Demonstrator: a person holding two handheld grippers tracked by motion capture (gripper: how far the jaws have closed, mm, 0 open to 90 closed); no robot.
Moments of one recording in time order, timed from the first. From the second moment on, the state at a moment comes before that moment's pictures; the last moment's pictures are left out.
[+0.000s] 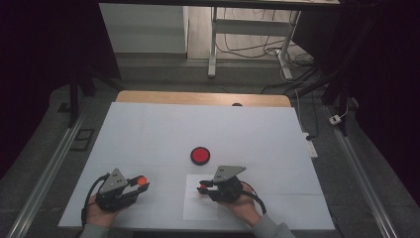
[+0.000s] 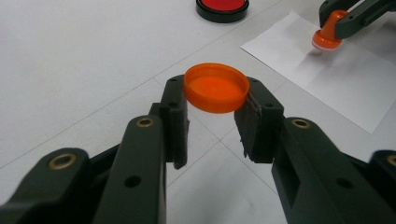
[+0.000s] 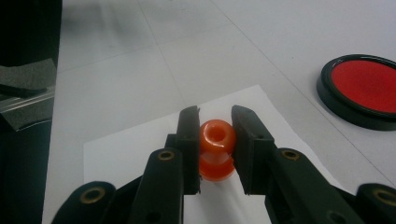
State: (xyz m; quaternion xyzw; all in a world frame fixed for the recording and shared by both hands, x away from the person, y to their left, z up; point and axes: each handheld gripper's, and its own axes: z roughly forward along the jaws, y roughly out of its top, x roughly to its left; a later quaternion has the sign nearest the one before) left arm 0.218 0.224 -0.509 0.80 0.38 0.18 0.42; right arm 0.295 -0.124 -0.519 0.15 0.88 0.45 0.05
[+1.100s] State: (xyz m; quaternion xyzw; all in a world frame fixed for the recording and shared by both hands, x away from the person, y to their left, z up) left arm 0.218 0.224 -0.509 0.80 0.38 0.17 0.42; right arm 0.295 -0.118 -0.529 0.15 0.89 0.43 0.06
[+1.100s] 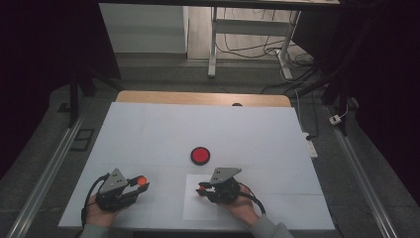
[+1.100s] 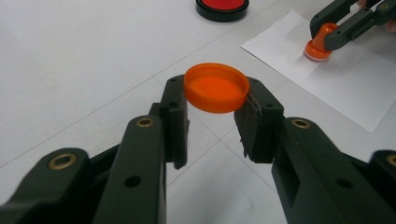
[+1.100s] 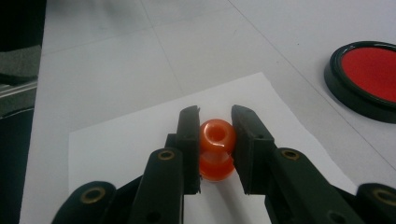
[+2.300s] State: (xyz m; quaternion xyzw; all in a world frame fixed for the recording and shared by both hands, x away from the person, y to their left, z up) left arm 0.217 0.225 -0.507 0.80 0.39 0.18 0.43; right arm 0.290 -0.119 -0.534 0.14 0.89 0.44 0.08
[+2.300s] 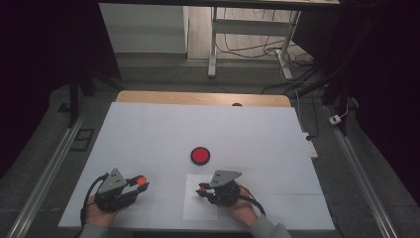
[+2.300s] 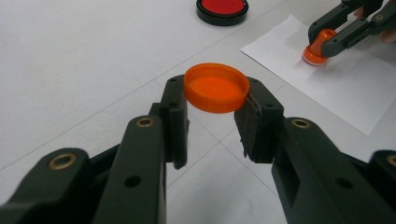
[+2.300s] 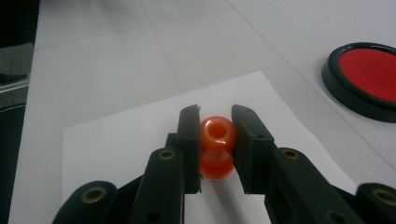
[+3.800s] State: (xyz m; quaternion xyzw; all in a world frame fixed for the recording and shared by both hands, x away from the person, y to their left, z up) left arm 0.217 0.227 -0.506 0.80 0.39 0.18 0.43; right arm 0.293 -0.141 -0.507 0.16 0.83 0.52 0.08
